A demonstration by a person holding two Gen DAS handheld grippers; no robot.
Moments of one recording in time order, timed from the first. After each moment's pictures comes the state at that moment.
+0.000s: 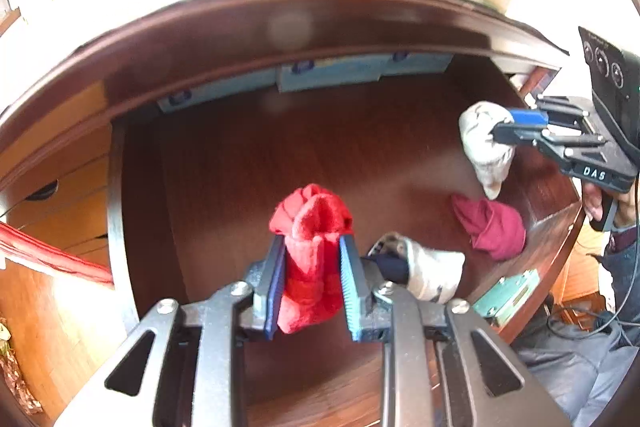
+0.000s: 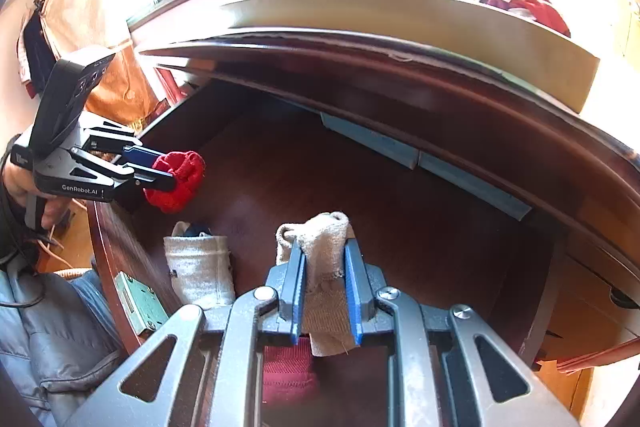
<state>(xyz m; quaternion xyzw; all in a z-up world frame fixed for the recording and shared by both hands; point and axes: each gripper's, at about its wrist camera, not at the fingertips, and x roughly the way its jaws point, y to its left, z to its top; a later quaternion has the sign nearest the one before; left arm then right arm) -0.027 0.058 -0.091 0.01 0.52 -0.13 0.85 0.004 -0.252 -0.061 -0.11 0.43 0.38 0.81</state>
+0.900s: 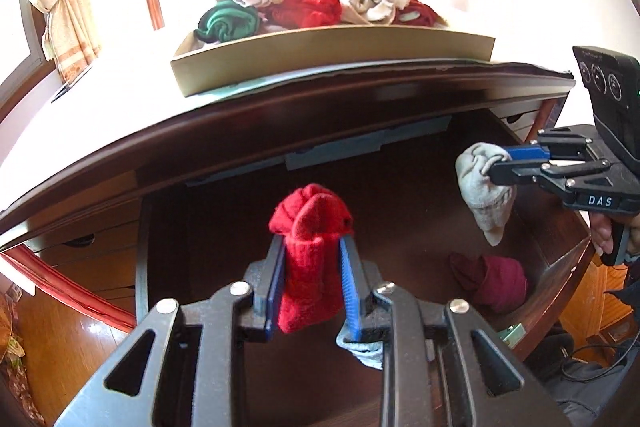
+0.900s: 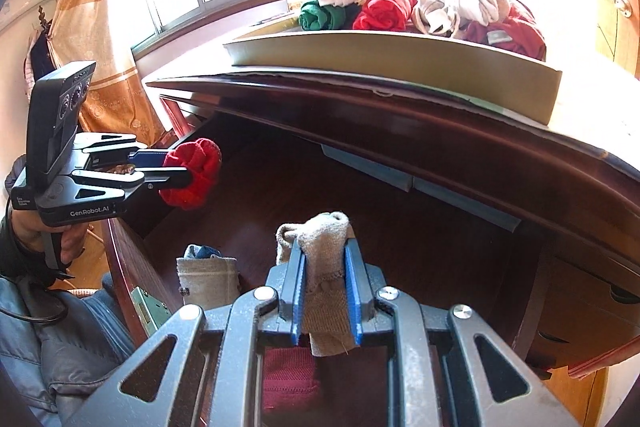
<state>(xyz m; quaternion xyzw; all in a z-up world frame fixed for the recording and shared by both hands) -0.035 0.024 -0.067 0.05 0.40 -0.08 0.91 -0.003 -0.279 -0.045 -0.07 0.39 0.39 0.83</state>
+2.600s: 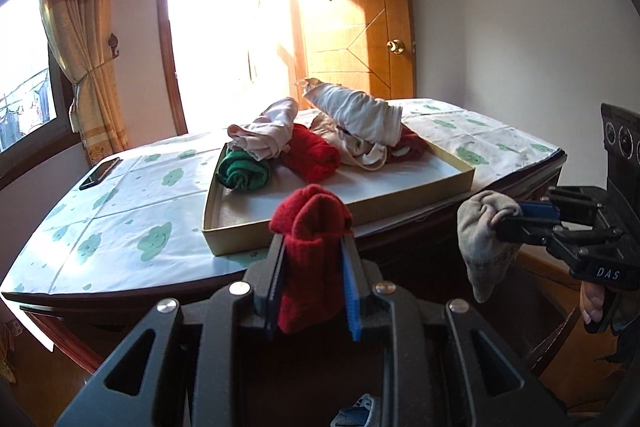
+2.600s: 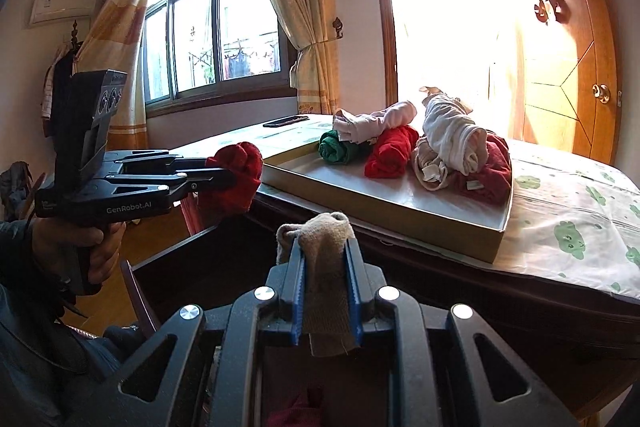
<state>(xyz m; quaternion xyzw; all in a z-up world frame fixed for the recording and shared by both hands) -0.048 0.012 0.012 0.05 0.23 -0.07 0.97 -0.044 -0.291 0.025 -0.06 0.20 0.39 0.89</state>
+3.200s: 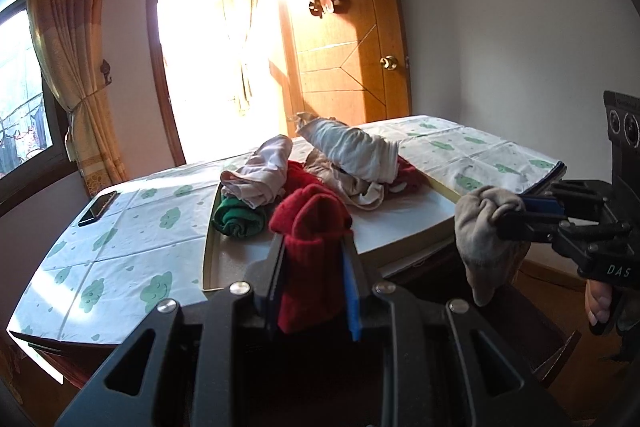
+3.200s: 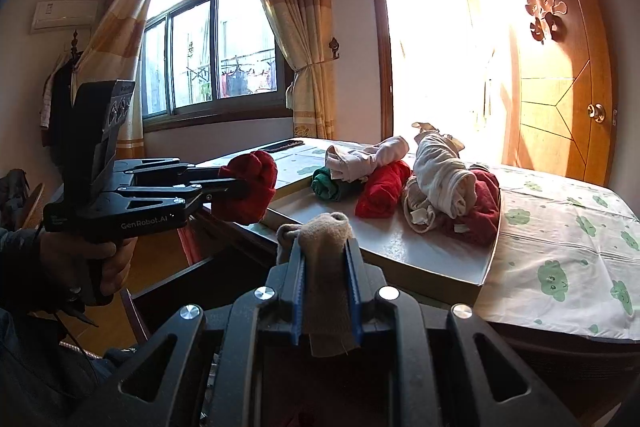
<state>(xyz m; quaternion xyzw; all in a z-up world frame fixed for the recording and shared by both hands) -0.027 0.001 0.044 0.07 0.20 -0.08 0.97 -0.032 -0.292 0.060 -0.05 0.17 0.39 0.90</state>
